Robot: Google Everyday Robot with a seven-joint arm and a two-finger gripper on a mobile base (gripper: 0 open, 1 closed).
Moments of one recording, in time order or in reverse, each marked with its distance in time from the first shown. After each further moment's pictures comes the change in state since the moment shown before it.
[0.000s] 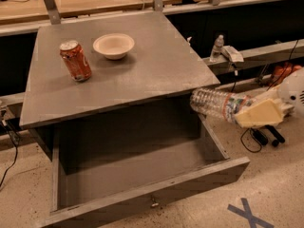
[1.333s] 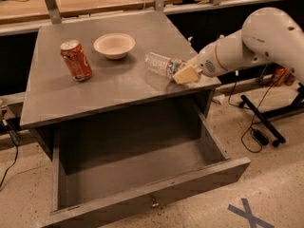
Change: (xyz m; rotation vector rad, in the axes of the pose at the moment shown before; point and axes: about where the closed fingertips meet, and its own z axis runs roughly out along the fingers) arm -0.160 -0.066 0.170 -0.002 -0.198 -0.234
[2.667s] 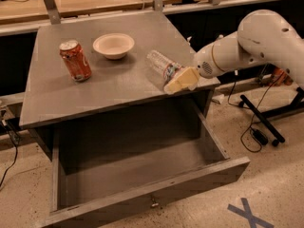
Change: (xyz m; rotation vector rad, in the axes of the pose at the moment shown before) arm -0.001 0.005 0.010 -0.017 0.001 -0.003
